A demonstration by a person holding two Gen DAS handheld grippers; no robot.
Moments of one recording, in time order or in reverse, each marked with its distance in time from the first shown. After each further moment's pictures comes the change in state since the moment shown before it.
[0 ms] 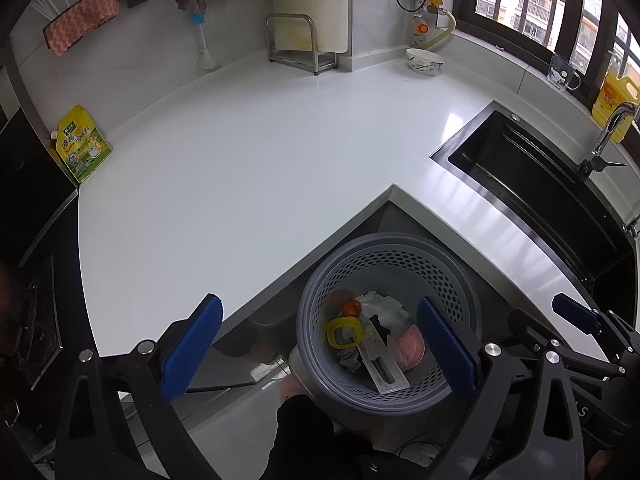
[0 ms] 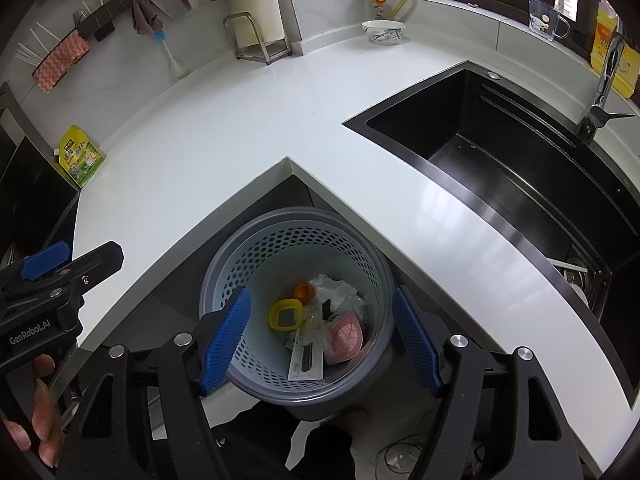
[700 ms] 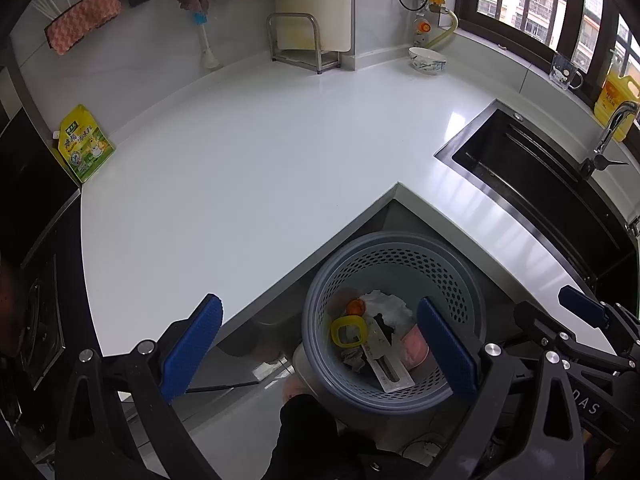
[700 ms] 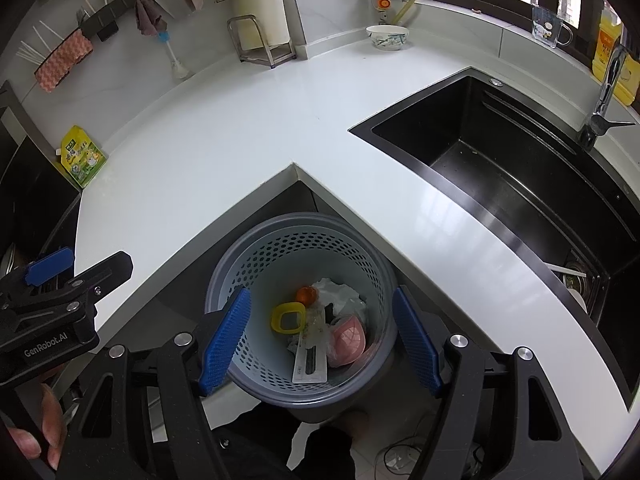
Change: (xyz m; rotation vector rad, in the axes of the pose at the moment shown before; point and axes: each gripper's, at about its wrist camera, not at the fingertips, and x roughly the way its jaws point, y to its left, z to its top) left arm 0.001 0.003 -0.001 0.000 0.006 0.006; right arm -0.003 0.007 0.004 -0.010 -0.008 -0.006
